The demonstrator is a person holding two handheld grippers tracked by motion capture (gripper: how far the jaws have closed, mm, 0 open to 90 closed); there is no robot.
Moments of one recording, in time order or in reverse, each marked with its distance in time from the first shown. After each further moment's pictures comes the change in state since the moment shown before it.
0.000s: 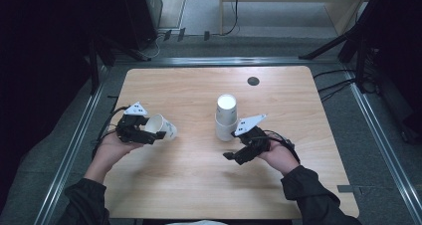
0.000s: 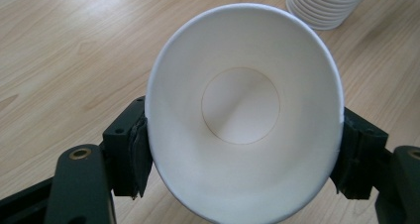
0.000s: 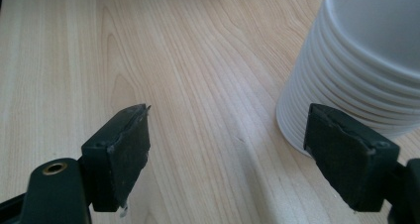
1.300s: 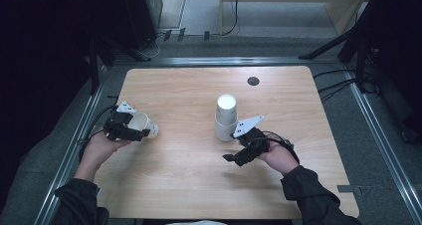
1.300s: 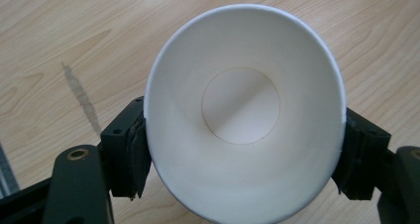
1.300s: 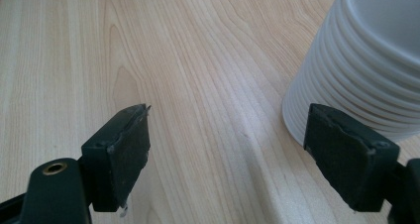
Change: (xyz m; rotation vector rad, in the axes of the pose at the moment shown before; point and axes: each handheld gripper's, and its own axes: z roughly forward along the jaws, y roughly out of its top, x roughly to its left) left arm 0.033 -0.018 -0.006 0.123 0.189 -0.061; right arm 0.002 -0.001 0.003 0.025 0.008 -0.017
